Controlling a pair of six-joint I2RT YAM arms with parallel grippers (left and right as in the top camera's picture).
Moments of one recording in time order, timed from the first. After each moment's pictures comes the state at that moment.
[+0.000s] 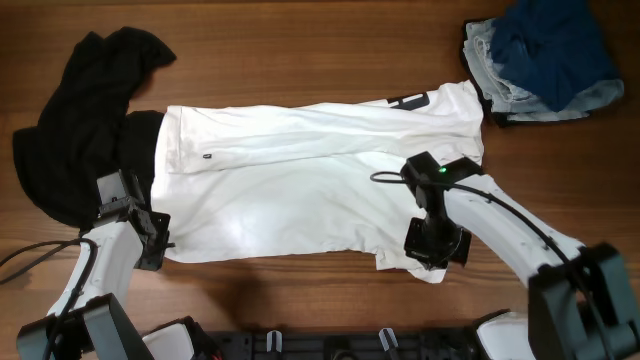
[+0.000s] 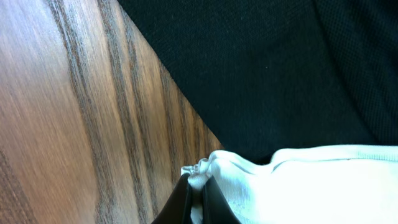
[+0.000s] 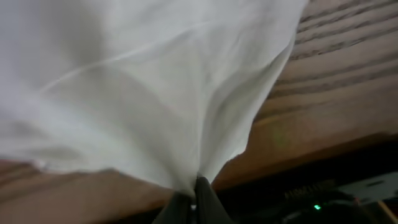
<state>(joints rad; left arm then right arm) 0.34 1.39 0.58 -0.60 -0.14 -1.05 0.39 1.54 0.88 -1.22 -0.08 0.69</state>
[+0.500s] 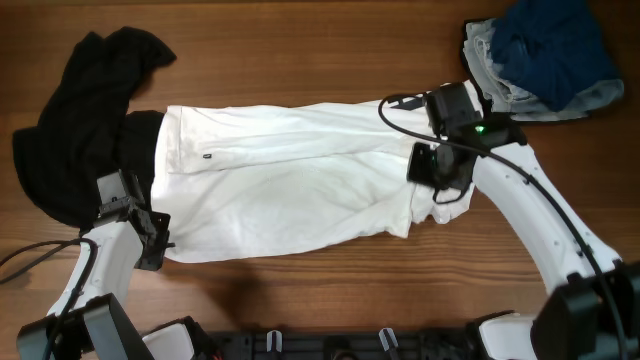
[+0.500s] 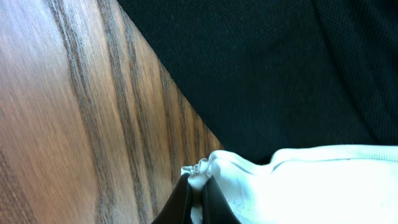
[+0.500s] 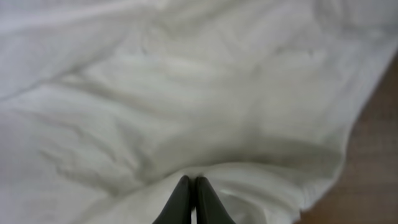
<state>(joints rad) 0.34 1.39 0.58 -0.60 -0.14 -1.05 0.26 1.56 1.16 -0.94 -0.03 0.47</state>
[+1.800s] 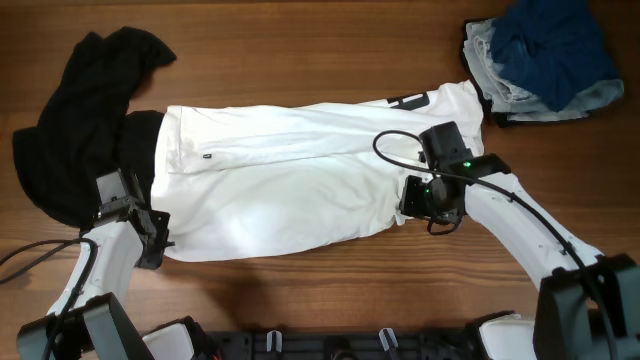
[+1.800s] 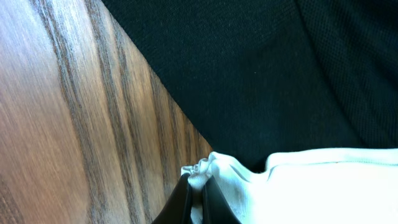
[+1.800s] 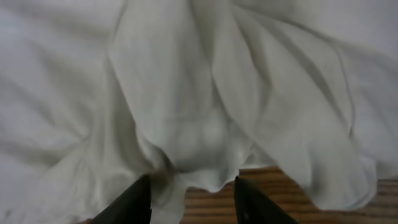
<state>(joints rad) 0.34 1.39 0.58 -0.58 -0.15 -1.05 0.27 1.53 0.84 -0.73 -0.13 0.48</state>
